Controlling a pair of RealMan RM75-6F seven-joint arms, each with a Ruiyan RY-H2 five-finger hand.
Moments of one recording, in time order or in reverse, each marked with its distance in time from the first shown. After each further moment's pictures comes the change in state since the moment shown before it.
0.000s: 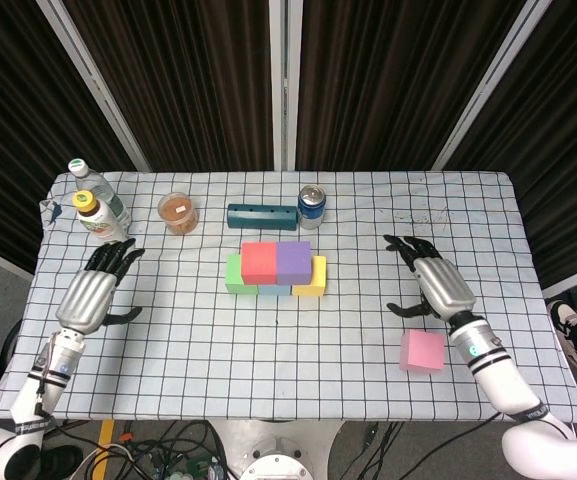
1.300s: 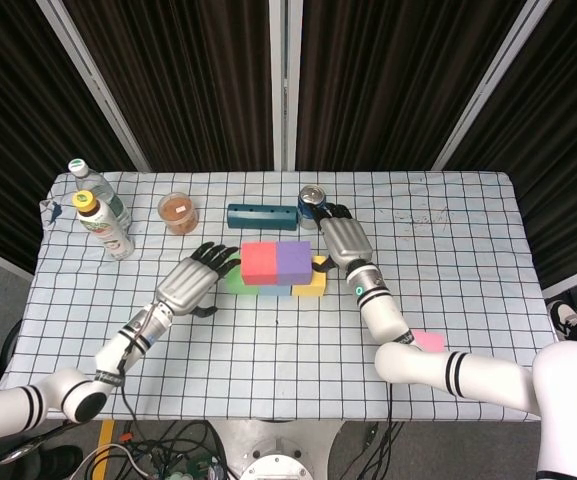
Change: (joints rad) left arm -0.312 -0.183 -0.080 0.125 -0.038 -0.372 0.152; right arm 0.452 -0.508 0.155 0.478 0.560 -0.085 -0.445
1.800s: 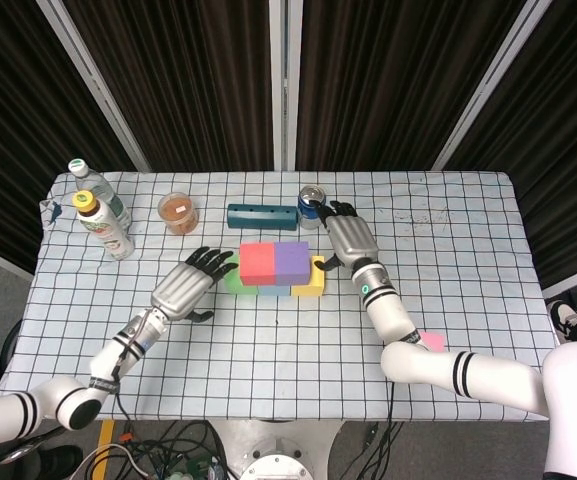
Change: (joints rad) left arm 0.035 0.009 0.012 -0.016 0.018 0.027 -0.012; right arm -0.013 0.030 -0.001 -0.019 -0.005 -0.003 0.016
